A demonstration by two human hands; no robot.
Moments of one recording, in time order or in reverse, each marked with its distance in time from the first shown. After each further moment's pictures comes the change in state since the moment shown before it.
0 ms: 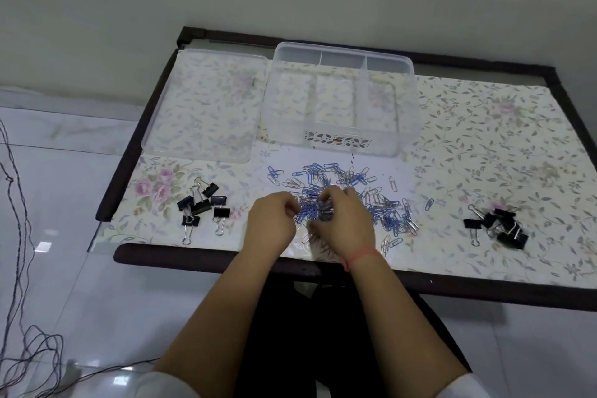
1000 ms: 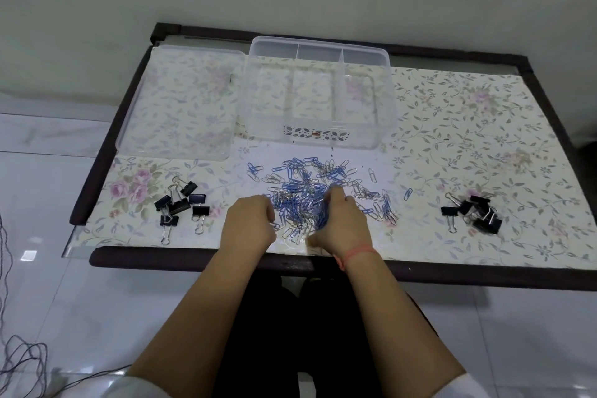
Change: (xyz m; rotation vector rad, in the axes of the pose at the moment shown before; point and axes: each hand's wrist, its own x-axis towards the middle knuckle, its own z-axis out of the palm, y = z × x) left_hand -0.002 -0.004 0.003 0.232 -0.123 -0.032; right_hand -0.010 0.021 -0.011 -0.020 -0.112 0.136
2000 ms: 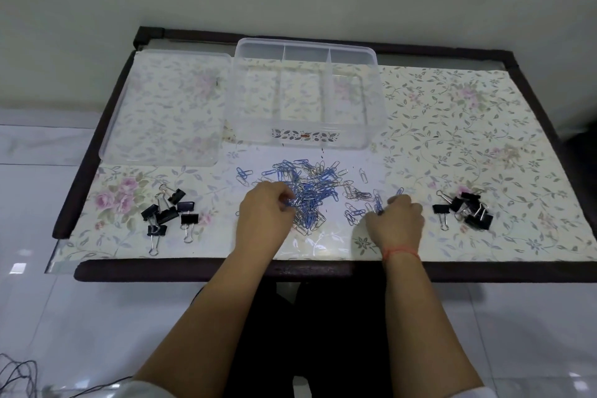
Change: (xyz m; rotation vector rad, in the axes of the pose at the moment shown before) left_hand 0.002 0.041 0.004 -0.248 0.167 0.104; right_hand 0.011 0.056 -0.039 0.109 0.336 0.419
